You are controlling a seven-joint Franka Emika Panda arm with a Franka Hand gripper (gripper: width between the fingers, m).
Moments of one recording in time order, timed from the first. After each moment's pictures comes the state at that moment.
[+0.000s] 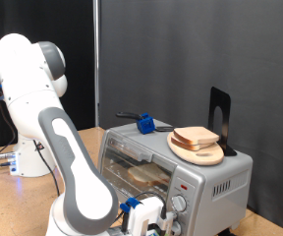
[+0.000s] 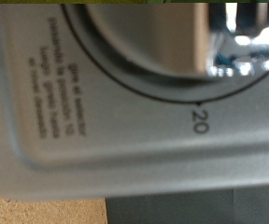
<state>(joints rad) -0.48 1.00 0.35 -1.53 1.19 1.79 -0.02</state>
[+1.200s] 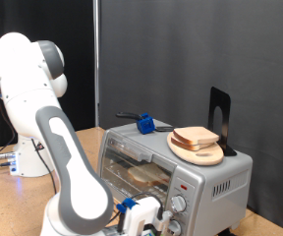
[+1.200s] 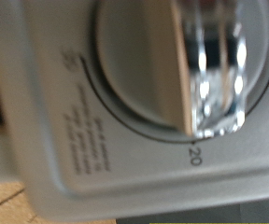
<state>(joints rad) -0.49 0.99 0.31 -1.52 1.14 1.72 0.04</state>
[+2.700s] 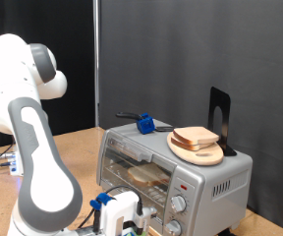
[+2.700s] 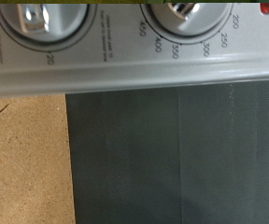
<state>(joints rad) -0.54 1.01 0.31 -1.37 1.14 1.61 0.07</state>
